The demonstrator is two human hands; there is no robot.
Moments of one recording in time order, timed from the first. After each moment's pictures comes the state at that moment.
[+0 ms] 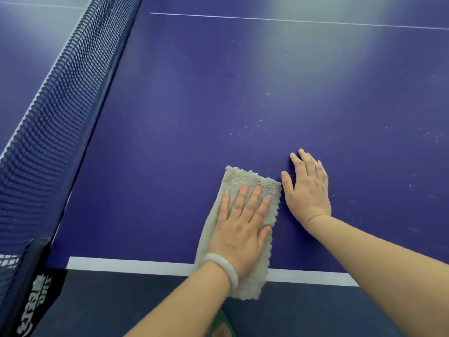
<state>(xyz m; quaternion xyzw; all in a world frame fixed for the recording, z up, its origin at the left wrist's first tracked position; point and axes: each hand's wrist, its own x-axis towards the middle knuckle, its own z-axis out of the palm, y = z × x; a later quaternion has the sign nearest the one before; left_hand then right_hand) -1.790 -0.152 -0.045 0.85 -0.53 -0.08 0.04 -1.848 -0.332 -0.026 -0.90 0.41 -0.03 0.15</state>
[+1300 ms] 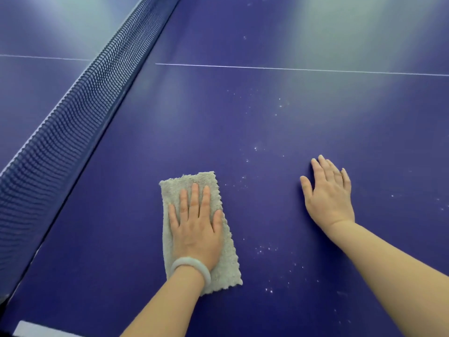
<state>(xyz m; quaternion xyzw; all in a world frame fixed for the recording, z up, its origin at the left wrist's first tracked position) -1.702 -0.247 -0.040 0.97 -0.24 -0.07 0.05 -1.803 -0.510 -0.036 -0.92 0.37 -0.05 0.11</state>
